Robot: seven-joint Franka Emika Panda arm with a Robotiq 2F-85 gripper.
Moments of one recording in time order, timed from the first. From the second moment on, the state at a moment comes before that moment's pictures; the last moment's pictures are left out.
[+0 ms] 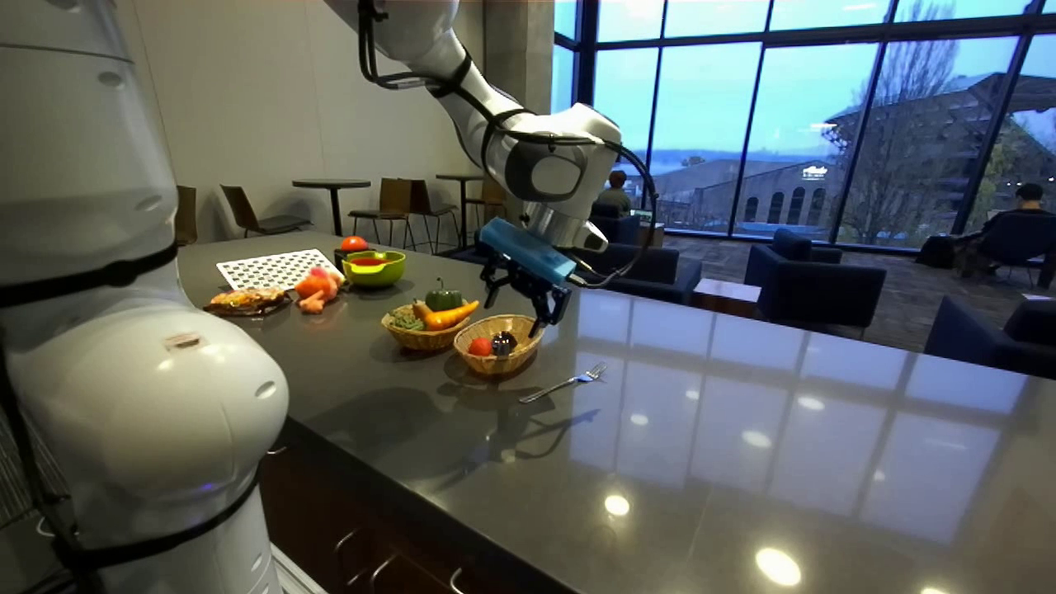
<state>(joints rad) 0.00 -0.09 -0.17 -2.31 0.44 2.09 -0.51</state>
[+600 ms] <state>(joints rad) 0.00 -0.13 -0.14 -2.31 0.30 2.06 -0.42</state>
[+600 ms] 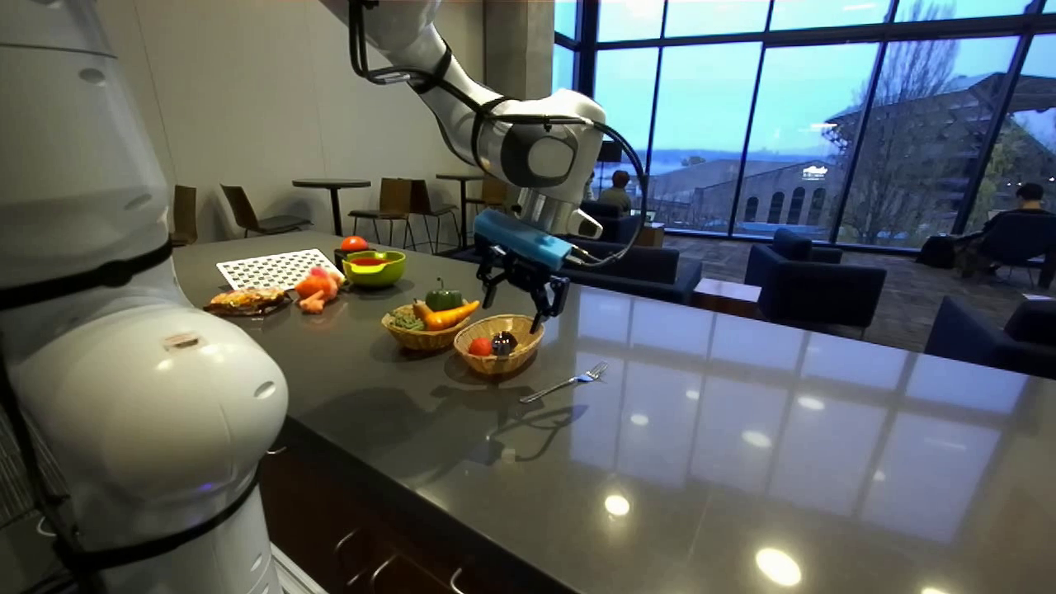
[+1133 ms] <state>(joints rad) -0.04 -0.09 -0.15 -2.26 0.33 1.88 -0.46</state>
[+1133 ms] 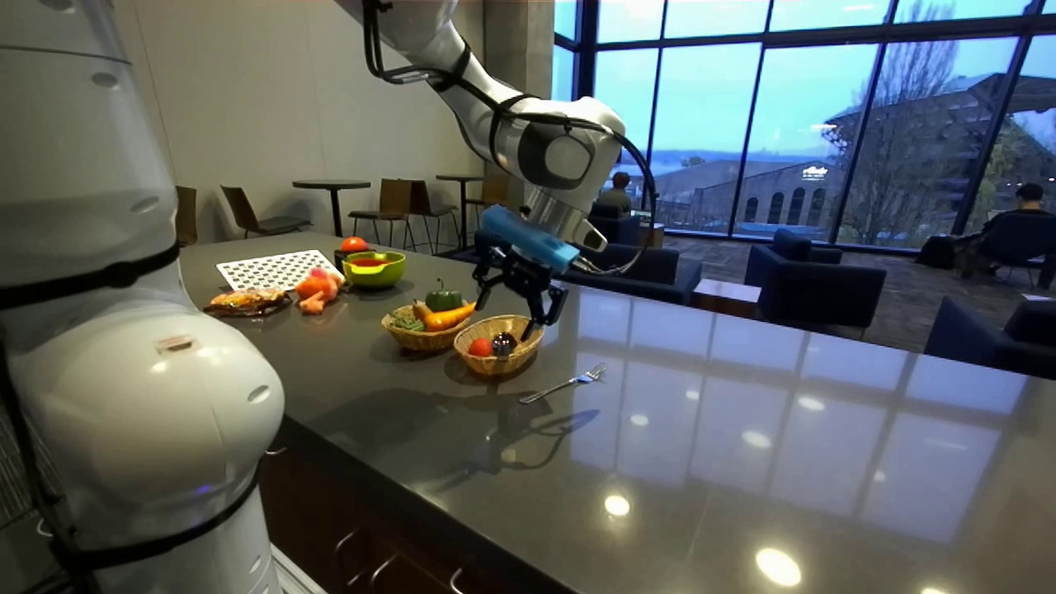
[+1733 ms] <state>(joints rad) -0.10 0.01 -0.16 -2.14 0.45 1.71 -0.79</state>
